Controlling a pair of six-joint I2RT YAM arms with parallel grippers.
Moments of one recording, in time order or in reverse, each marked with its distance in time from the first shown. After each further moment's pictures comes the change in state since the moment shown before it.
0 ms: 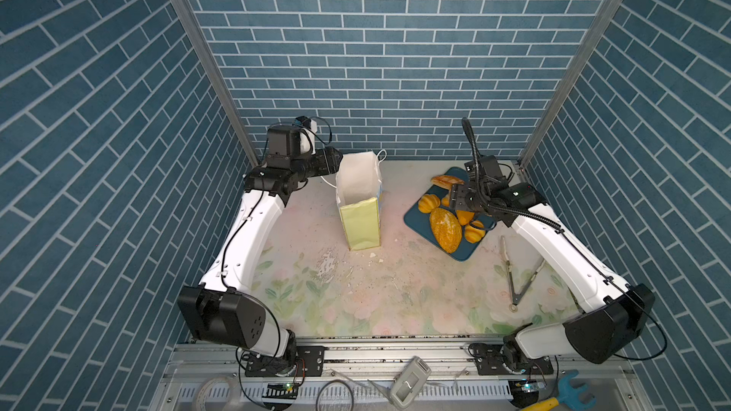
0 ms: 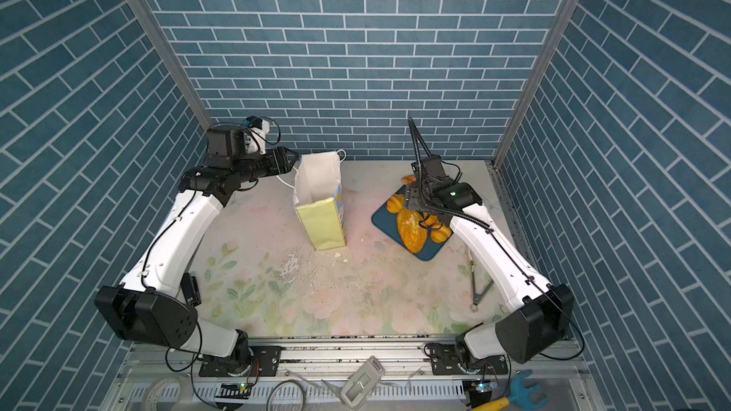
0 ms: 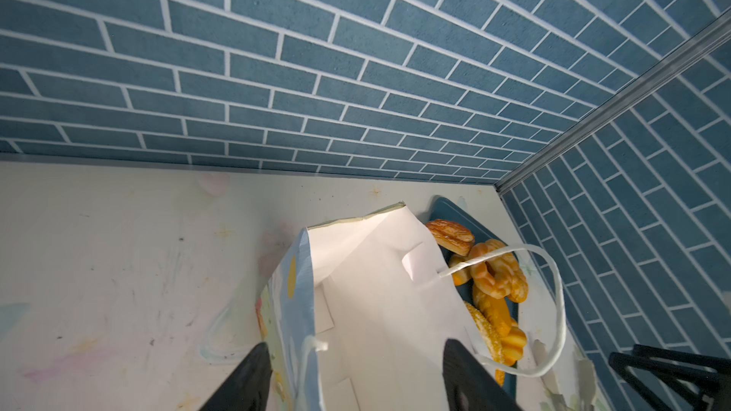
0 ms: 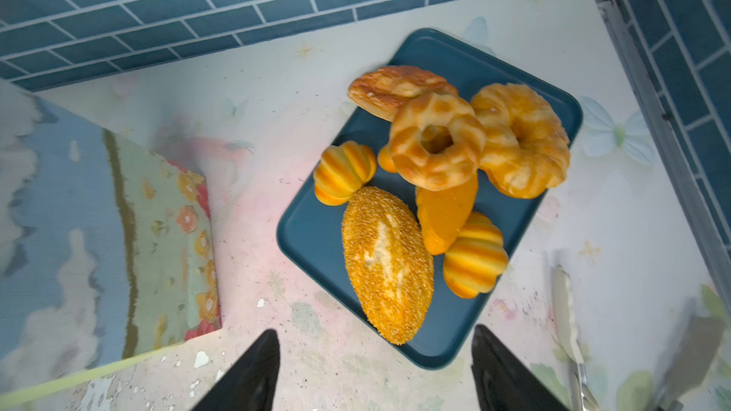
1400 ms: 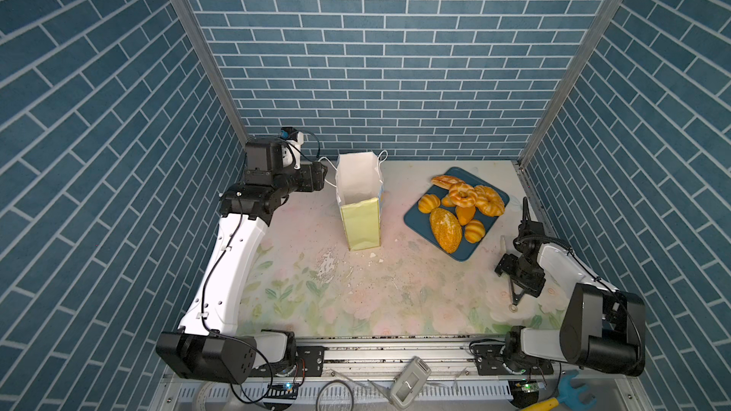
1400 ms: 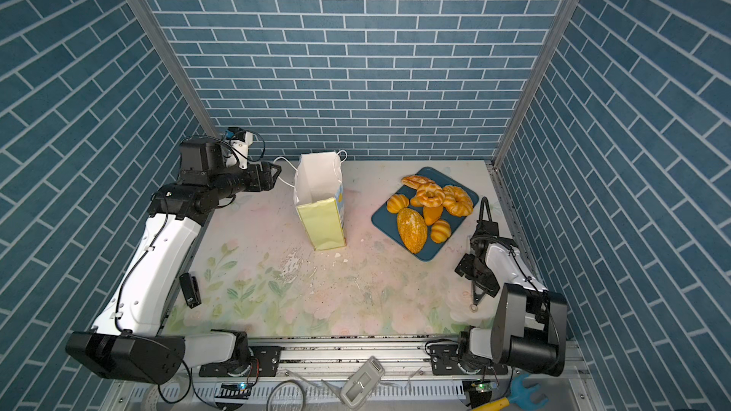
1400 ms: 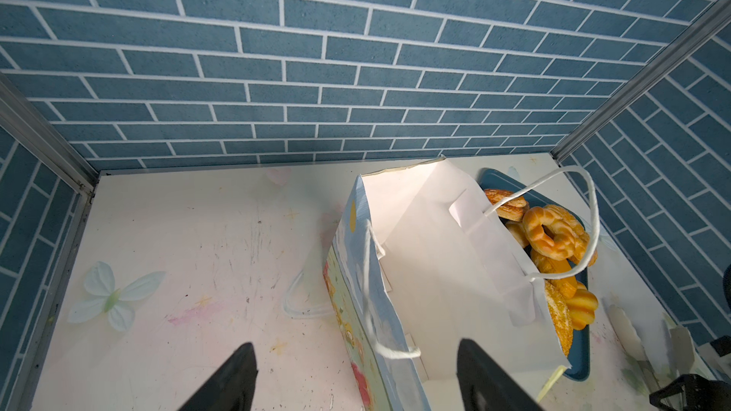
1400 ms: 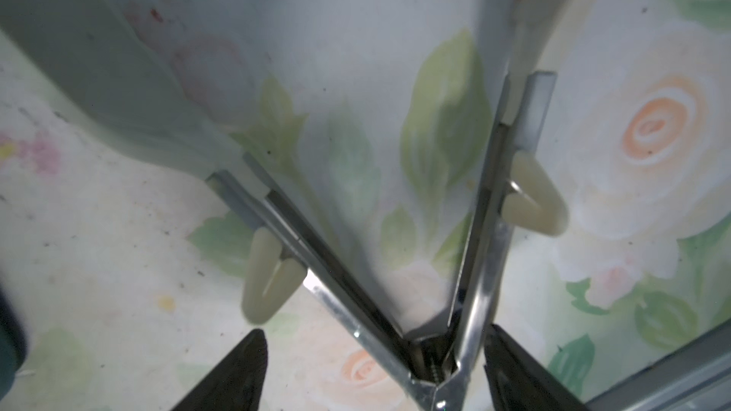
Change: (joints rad) left arm 0.043 -0.175 -0.090 -0.118 -0.071 0.171; right arm -0.634 -0.038 -0.705 0.077 -0.184 -0.028
